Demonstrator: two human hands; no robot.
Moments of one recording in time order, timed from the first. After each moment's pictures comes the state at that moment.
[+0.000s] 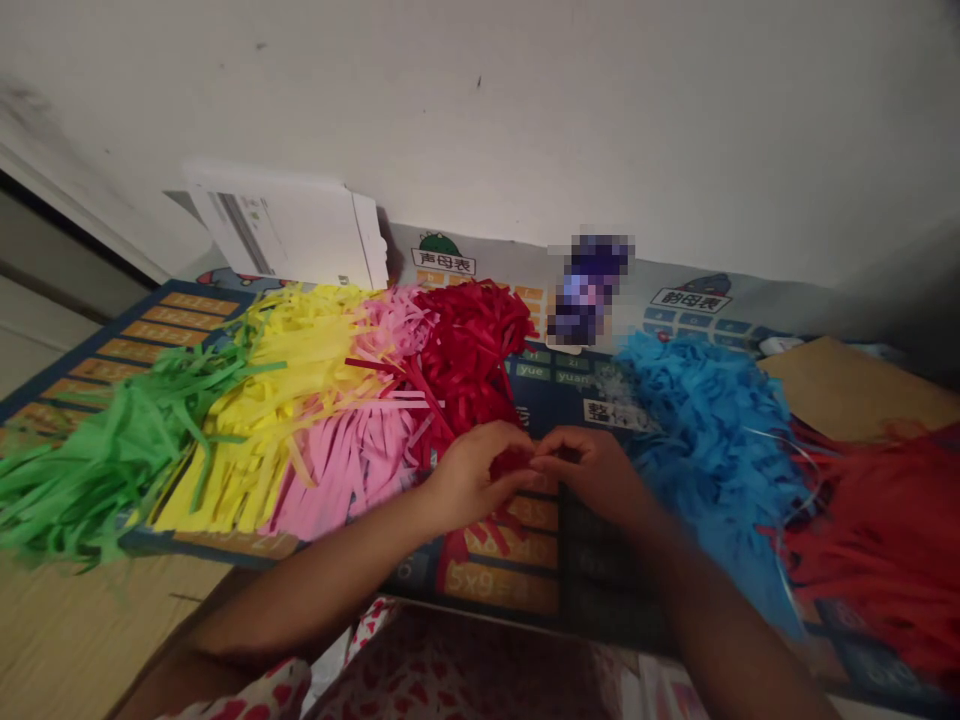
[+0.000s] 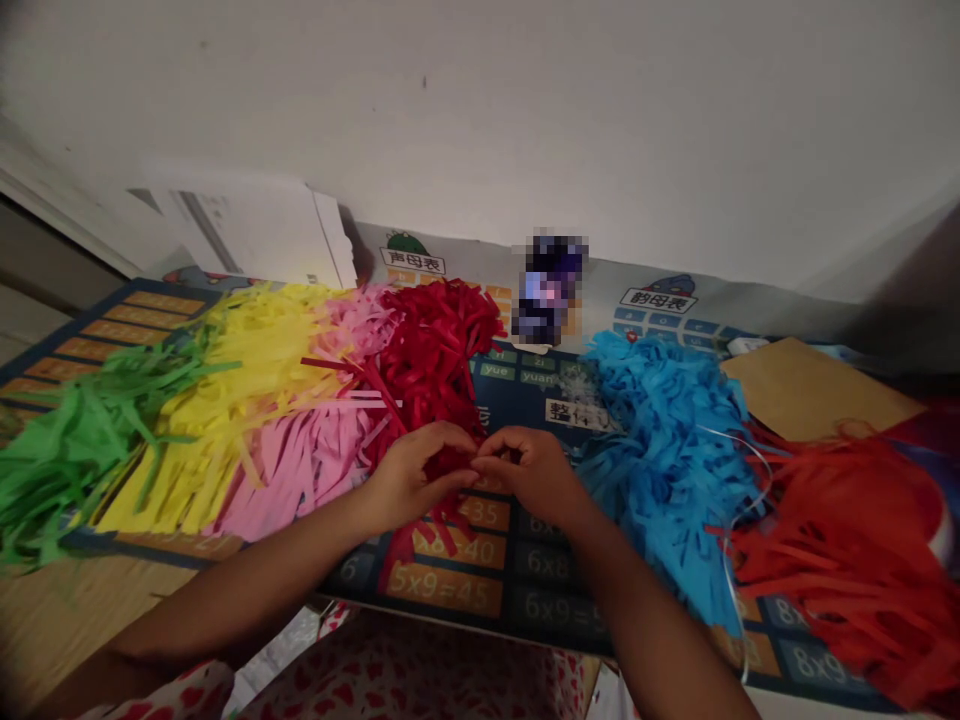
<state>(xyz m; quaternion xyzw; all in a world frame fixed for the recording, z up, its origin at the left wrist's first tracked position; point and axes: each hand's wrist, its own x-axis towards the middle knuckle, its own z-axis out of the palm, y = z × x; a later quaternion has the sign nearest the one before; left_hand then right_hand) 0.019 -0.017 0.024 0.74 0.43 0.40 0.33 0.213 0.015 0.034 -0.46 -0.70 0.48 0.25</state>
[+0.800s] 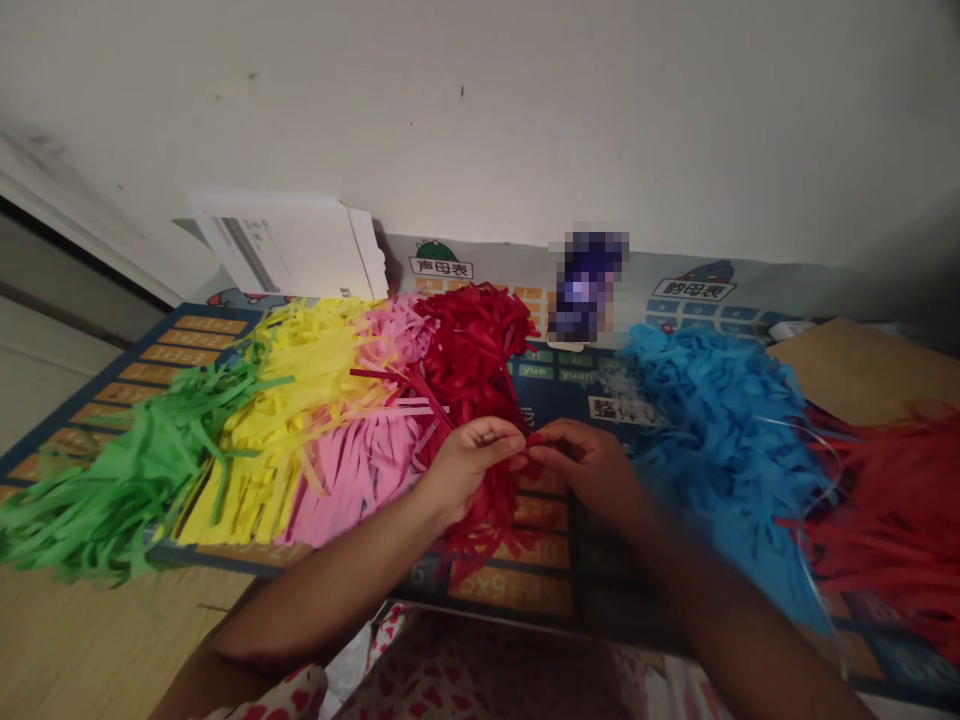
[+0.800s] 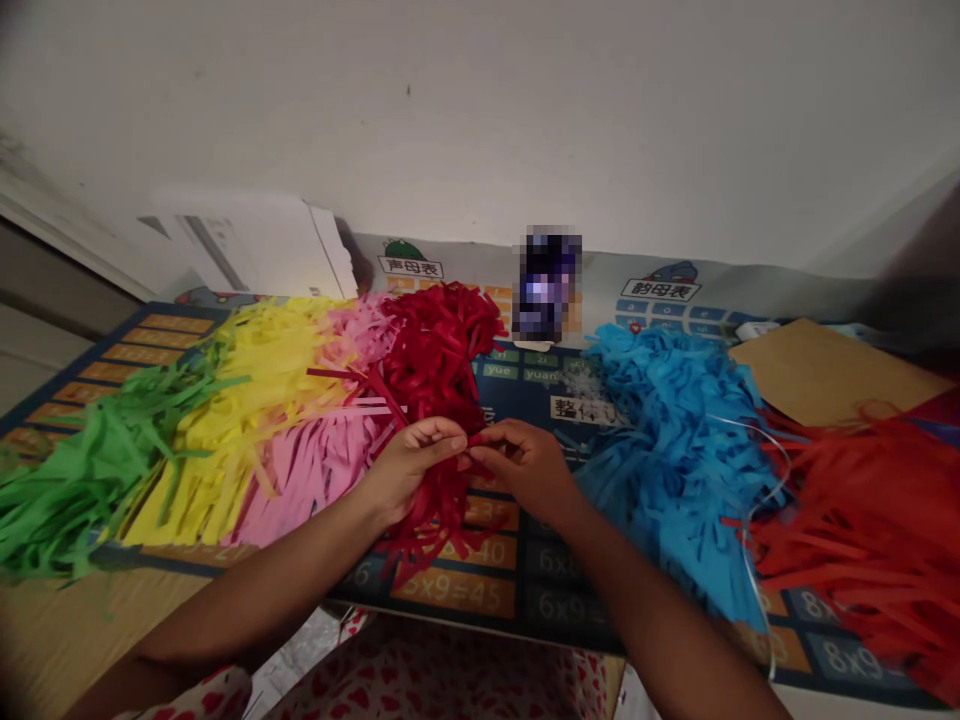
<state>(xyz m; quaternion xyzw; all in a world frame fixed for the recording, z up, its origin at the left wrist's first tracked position) 0.027 -0.012 0.024 0.27 0.45 0.49 0.69 0.200 0.010 0.027 -0.45 -0.68 0.45 0.35</state>
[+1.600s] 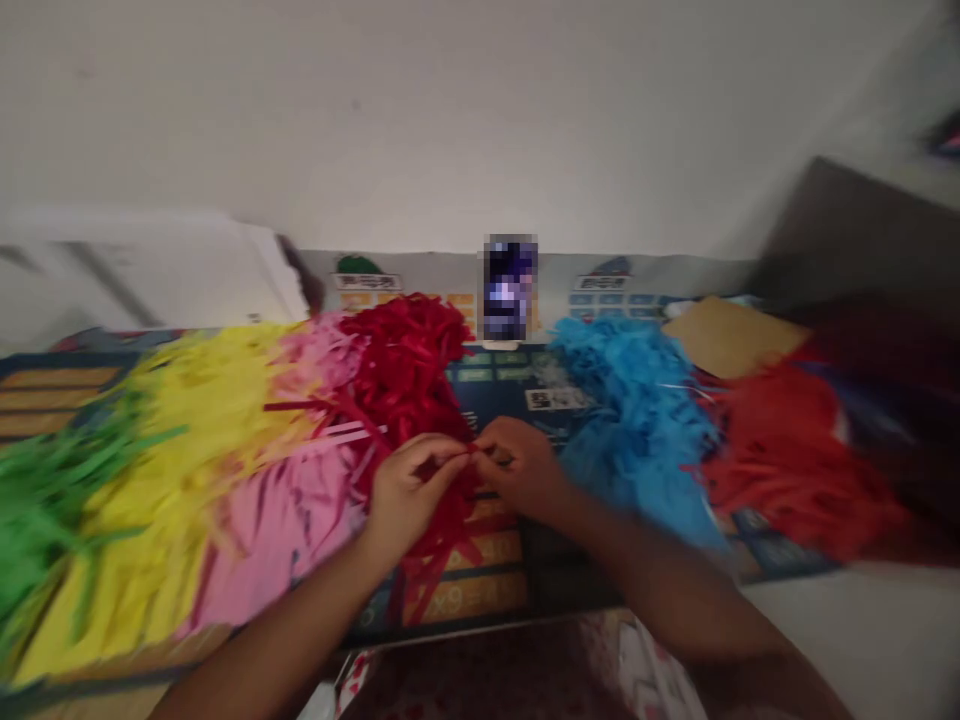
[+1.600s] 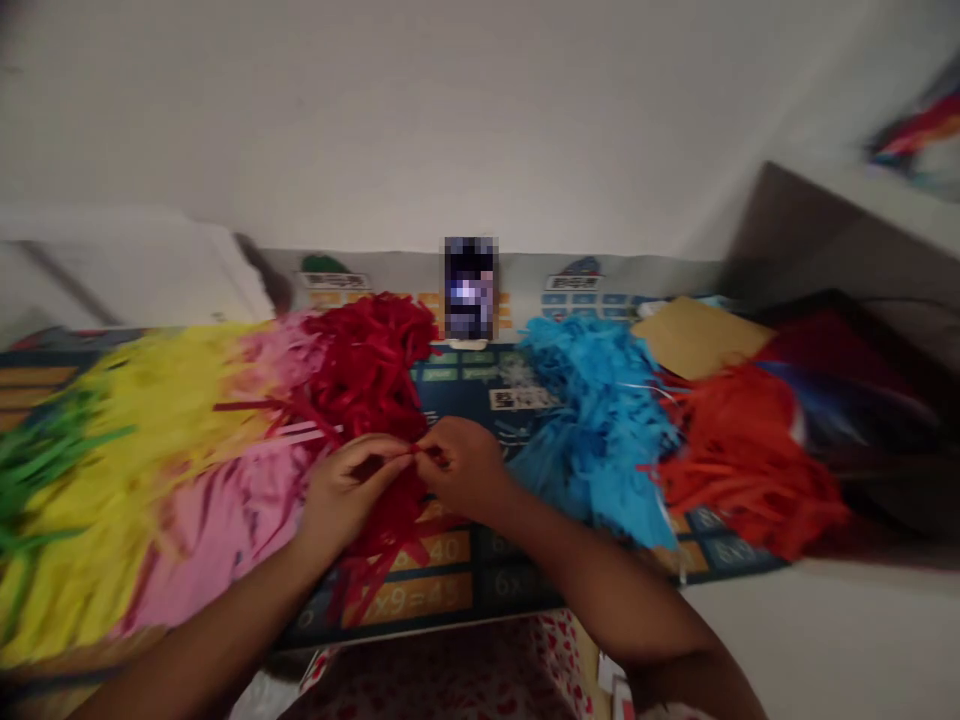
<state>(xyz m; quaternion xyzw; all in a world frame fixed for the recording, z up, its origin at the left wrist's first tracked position) 0.022 -0.015 0.017 0.64 0.50 0.47 0.35 0.192 0.004 0.016 -0.44 -0.78 0.24 0.39</state>
